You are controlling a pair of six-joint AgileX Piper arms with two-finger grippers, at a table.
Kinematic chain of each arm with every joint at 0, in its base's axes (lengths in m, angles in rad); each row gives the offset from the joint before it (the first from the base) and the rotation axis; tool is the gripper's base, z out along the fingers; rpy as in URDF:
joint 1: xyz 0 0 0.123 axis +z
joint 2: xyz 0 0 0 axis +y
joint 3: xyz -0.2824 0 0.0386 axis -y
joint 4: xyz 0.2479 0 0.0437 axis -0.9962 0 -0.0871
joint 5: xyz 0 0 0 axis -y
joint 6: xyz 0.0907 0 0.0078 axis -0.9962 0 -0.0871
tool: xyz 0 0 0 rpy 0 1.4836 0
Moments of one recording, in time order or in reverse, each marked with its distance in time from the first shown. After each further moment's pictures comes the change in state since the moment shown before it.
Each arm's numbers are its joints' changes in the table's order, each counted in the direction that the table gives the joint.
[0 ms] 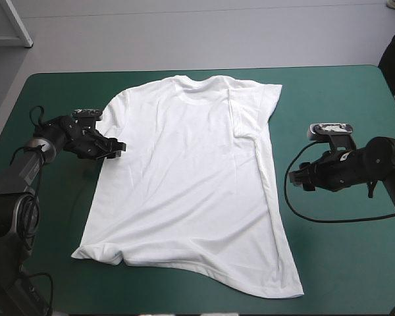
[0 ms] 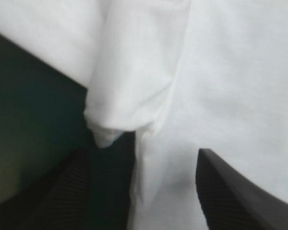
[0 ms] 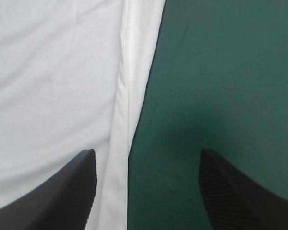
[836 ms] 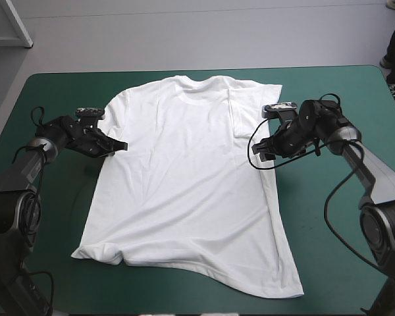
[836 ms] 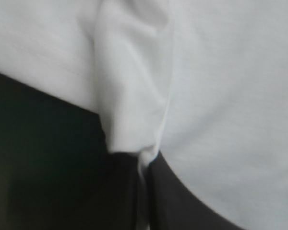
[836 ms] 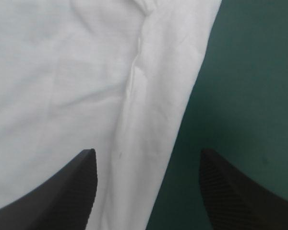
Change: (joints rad) left arm 0.001 0.024 0.006 0.052 0.027 -0.082; right arm 0.150 0.558 0.374 0.082 0.086 -0.040
